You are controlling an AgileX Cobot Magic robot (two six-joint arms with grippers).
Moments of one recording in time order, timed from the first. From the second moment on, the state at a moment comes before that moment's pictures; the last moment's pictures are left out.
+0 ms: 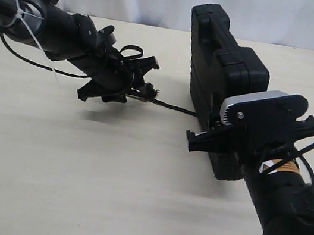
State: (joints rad) left arm -0.31 2.15 -1.30 -0.70 0.29 -0.24; right arm 0.88 1.56 -0.40 0.86 -1.07 -0.55
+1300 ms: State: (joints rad) left arm -0.42 2.21 -1.58 0.19 0.59 0.16; right arm 0.88 1.58 -0.40 0.85 -1.07 -0.57
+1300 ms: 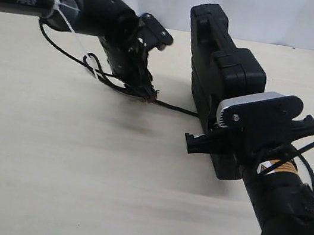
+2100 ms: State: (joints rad) left arm -0.48 2.21 -1.58 0.11 0.47 0.47; right arm 0.88 1.58 -0.40 0.89 -1.05 -0.60
